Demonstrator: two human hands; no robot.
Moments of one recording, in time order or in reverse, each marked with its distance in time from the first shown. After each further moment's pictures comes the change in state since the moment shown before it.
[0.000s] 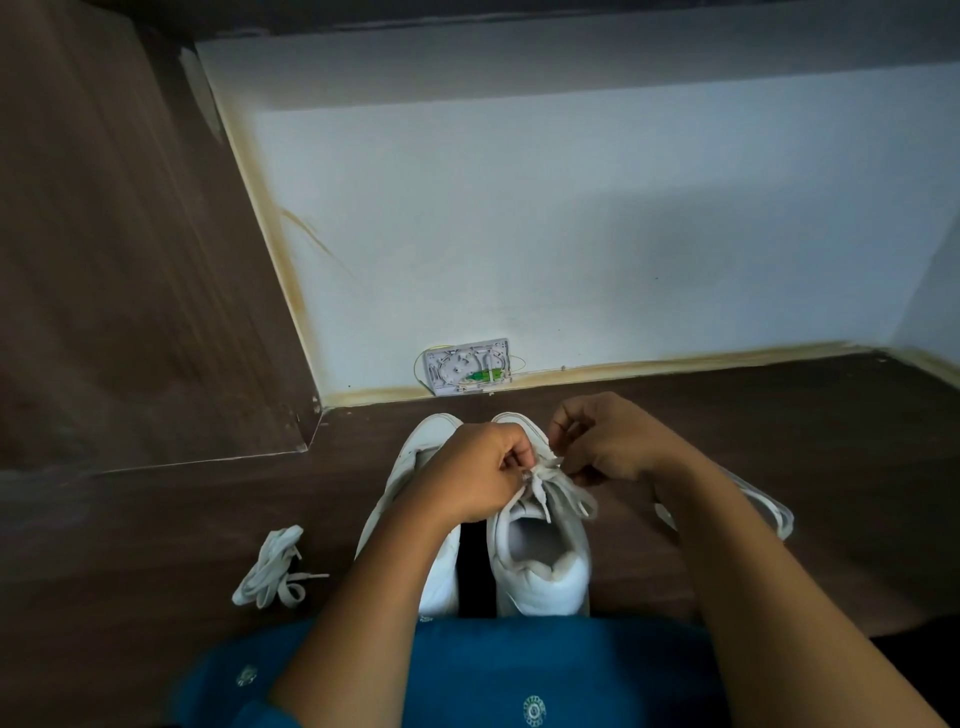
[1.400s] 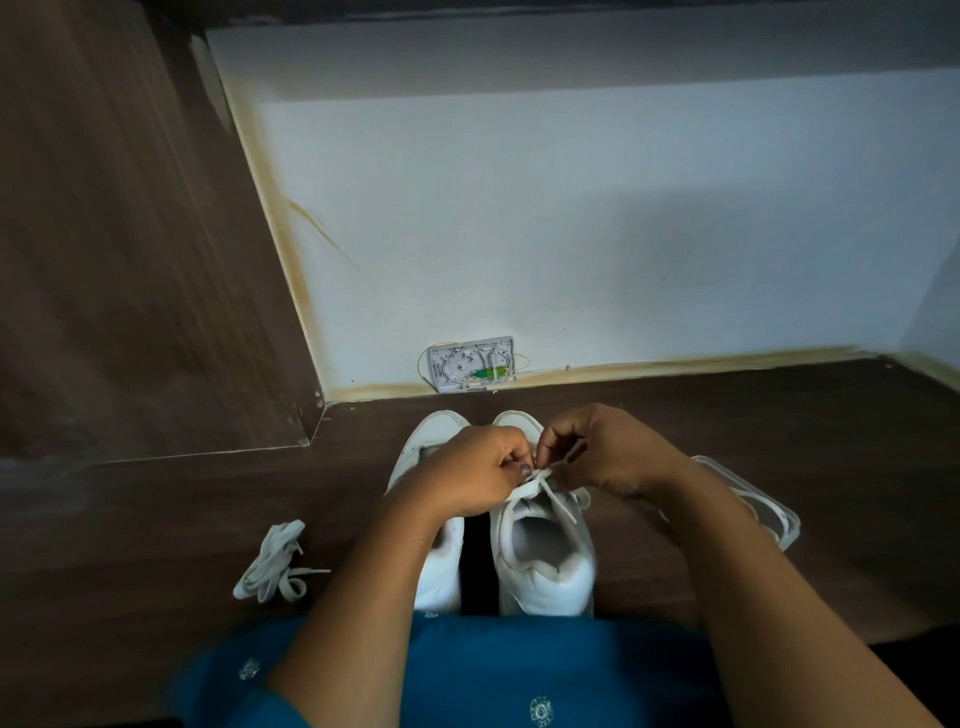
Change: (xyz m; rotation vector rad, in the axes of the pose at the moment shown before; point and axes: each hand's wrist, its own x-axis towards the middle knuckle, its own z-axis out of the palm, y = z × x) left_hand 0.004 -0.010 -0.002 0.048 -0.103 -0.055; right_hand 0.005 0.009 0.005 -0.283 -0.063 -0.282
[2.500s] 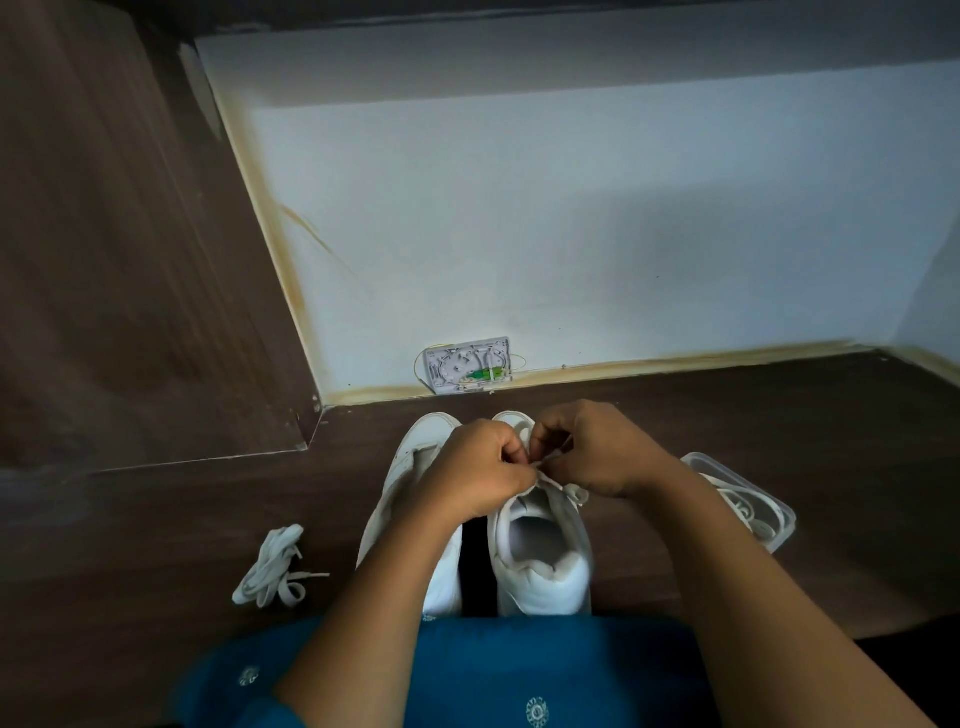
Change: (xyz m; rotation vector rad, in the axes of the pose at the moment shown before) left_hand -0.002 0.012 0.007 -0.100 0.181 -0.076; right_hand 0.002 -0.006 0.005 -0.133 0.076 -0.031
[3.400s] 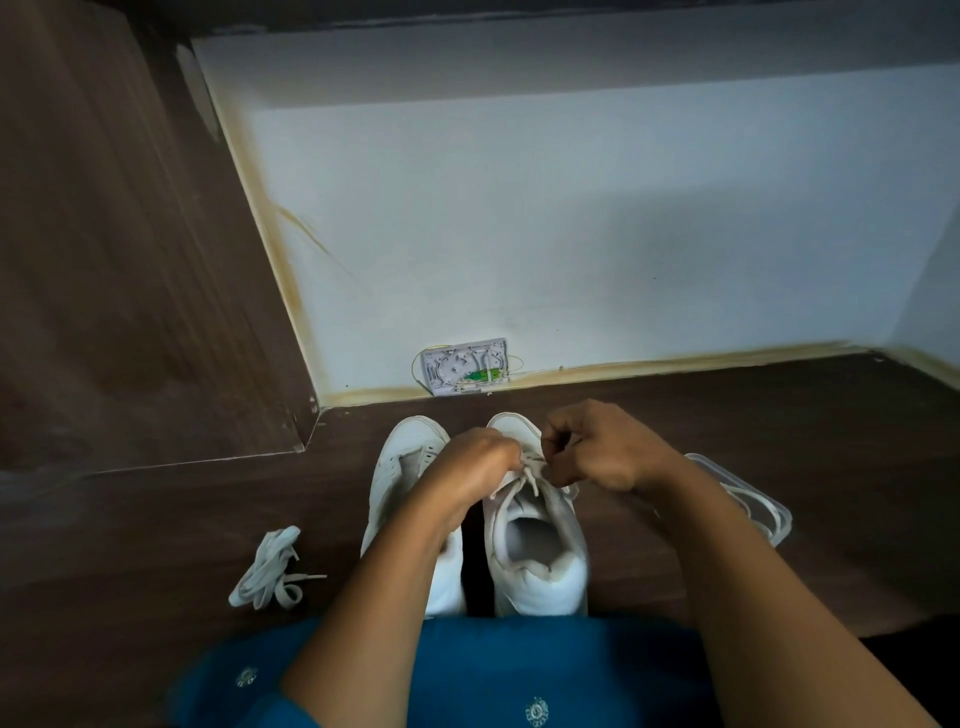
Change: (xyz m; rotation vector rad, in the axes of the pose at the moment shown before) left_hand 0.007 0.006 0.003 -0.258 -0.030 -0.291; right_hand -0.004 -0.003 -0.008 0.085 -0.032 0.131
